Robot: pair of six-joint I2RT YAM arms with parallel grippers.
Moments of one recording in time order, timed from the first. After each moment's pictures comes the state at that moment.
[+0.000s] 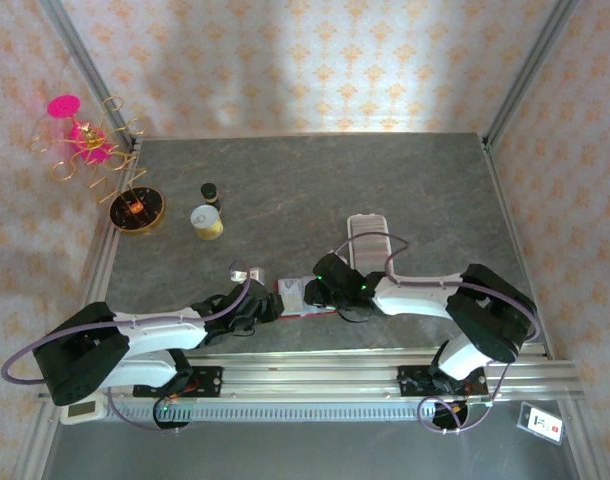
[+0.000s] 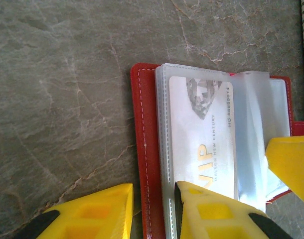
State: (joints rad) left arm -0.84 1.22 0.28 0.13 -0.11 -1.03; right arm 0.95 1.55 0.69 -0.10 -0.02 0.99
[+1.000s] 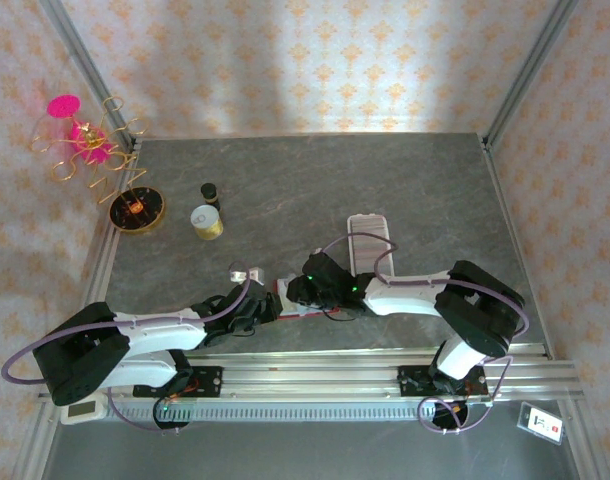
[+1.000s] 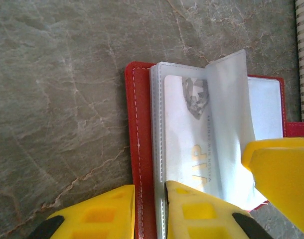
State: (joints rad) left arm -0.84 1.22 0.26 0.16 -0.11 -1.04; right arm 0.99 1.60 0.73 0.05 -0.08 1.08
